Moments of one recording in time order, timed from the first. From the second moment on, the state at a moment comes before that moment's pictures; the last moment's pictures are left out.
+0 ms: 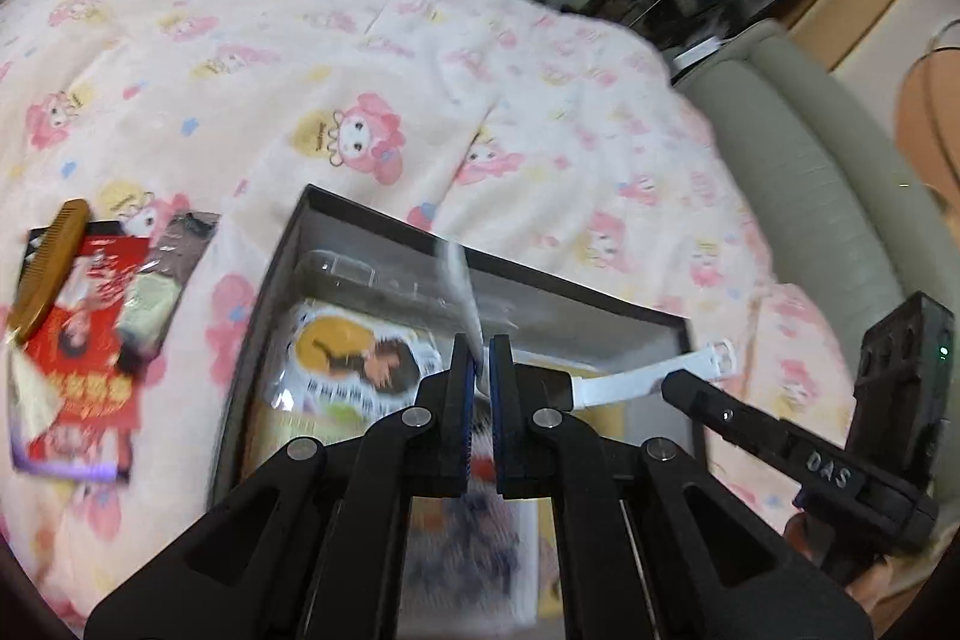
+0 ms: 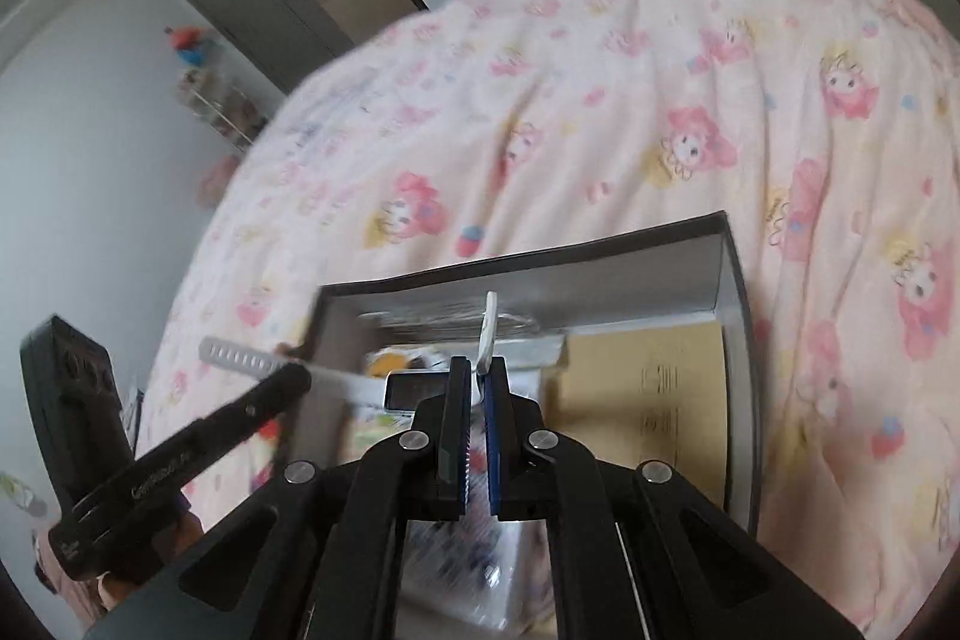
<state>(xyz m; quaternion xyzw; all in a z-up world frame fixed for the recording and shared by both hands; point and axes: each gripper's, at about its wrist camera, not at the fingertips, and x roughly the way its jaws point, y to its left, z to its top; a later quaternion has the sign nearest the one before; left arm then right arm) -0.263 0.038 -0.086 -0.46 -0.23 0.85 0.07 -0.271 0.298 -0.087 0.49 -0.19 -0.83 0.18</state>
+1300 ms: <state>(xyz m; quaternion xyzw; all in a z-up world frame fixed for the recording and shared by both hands) -0.329 0.077 -0.148 -0.56 -0.17 0.81 0.06 -0.345 0.288 -0.162 0.59 -0.12 -0.79 0.14</state>
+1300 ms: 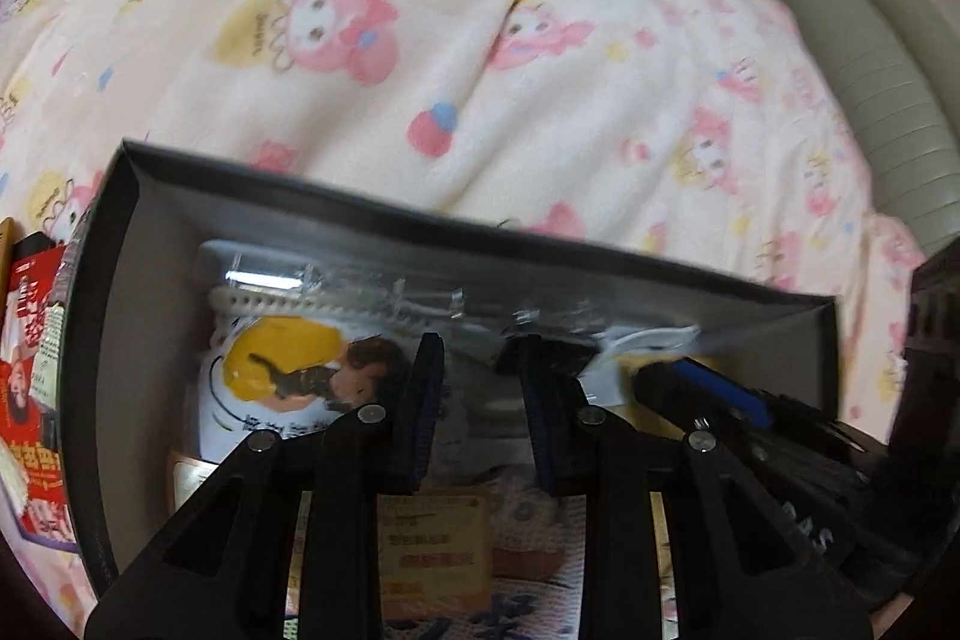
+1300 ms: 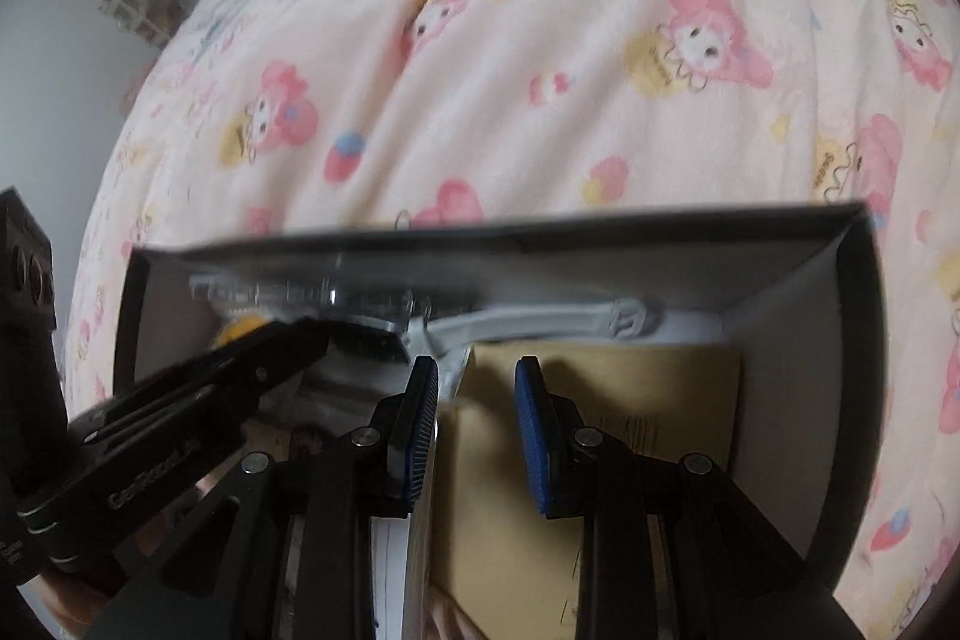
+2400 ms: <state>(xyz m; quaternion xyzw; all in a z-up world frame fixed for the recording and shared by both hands) -0.318 0.079 -0.153 -0.59 -0.18 0.78 0.07 -0.350 0.272 -0.174 0.62 -0.11 -0.77 0.14</state>
